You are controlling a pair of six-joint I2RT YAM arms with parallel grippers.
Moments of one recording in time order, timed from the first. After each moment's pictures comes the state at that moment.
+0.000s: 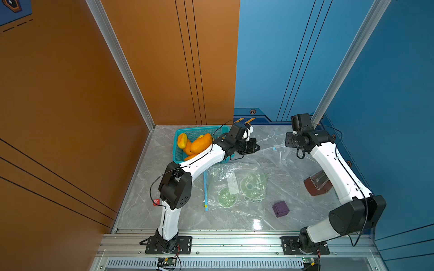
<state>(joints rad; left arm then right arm) -0.66 1.98 1.70 -0.29 0.45 -0.75 0.21 1.53 1.61 -0.96 0.36 0.24</state>
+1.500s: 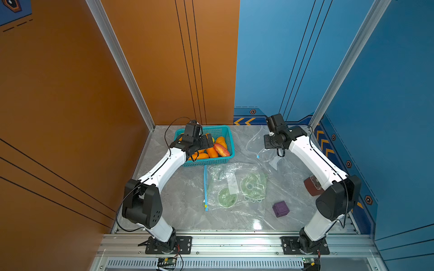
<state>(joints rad) -0.30 1.65 1.40 -0.47 -0.02 -0.40 0.39 1.72 1.72 -0.98 0.30 0.24</state>
